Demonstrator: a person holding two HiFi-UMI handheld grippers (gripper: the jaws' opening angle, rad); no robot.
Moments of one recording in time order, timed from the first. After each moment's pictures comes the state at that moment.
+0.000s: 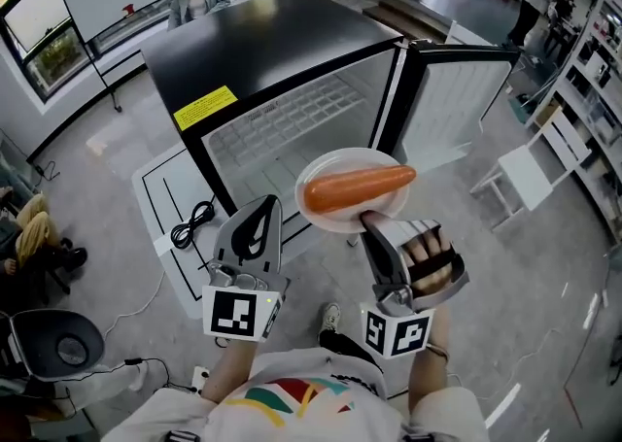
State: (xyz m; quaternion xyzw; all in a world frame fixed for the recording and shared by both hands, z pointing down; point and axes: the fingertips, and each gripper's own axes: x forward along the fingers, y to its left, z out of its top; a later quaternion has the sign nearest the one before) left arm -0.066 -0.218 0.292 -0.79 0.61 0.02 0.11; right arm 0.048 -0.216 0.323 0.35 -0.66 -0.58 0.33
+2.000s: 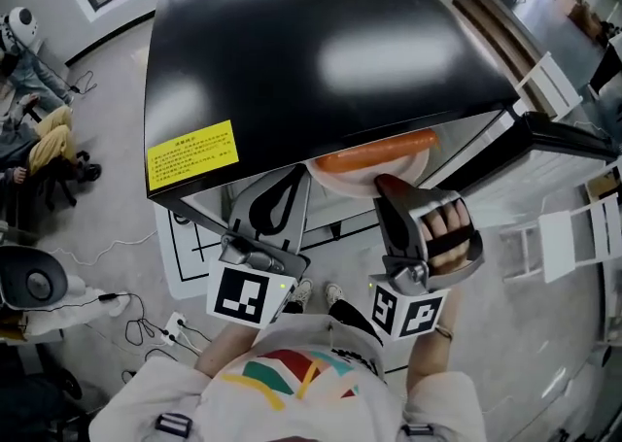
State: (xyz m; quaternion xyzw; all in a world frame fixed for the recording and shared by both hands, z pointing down) left arm -0.103 -0.342 0.291 -0.72 0.69 0.04 0.07; right arm -0.024 -0.372 0.316 0.23 -0.71 -0.62 0.25
